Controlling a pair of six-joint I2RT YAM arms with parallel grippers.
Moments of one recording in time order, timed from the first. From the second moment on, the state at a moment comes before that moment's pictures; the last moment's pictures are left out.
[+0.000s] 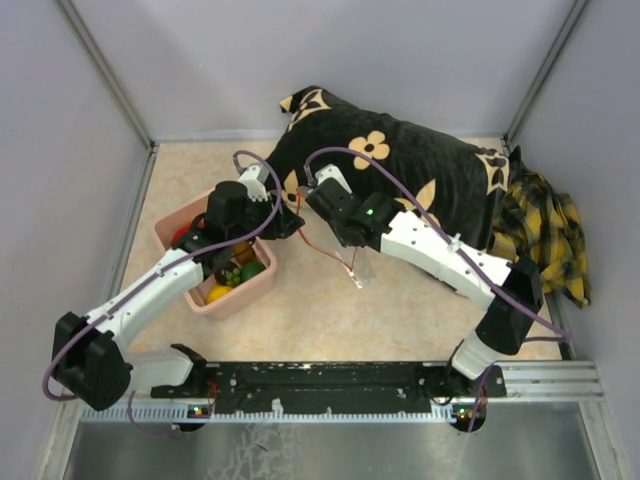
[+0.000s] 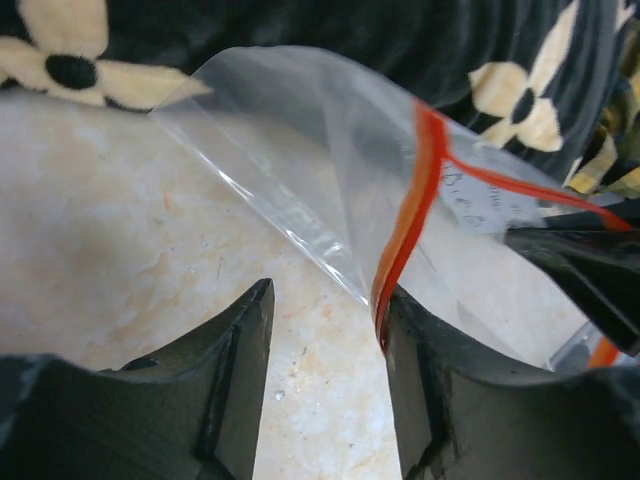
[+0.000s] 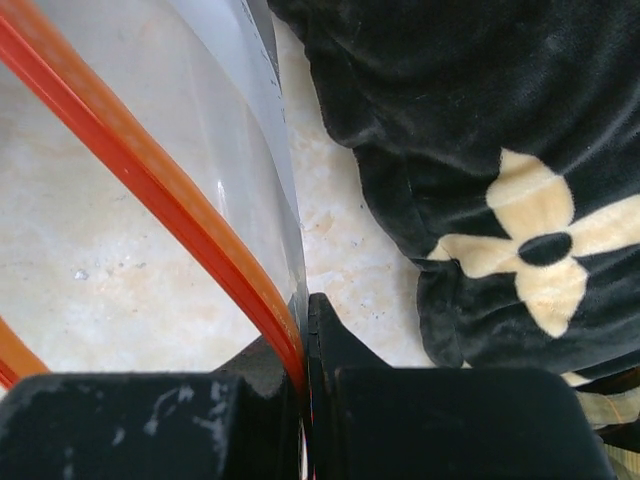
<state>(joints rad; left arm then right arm) -0.54 1.24 0.92 -0.11 0.15 -0.50 0.92 1.59 1.53 -0.92 0.54 0.19</state>
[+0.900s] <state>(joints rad) -0.36 1.11 1.02 -0.49 -0.24 -0.29 0.92 1.63 1.55 -0.94 0.58 0.16</state>
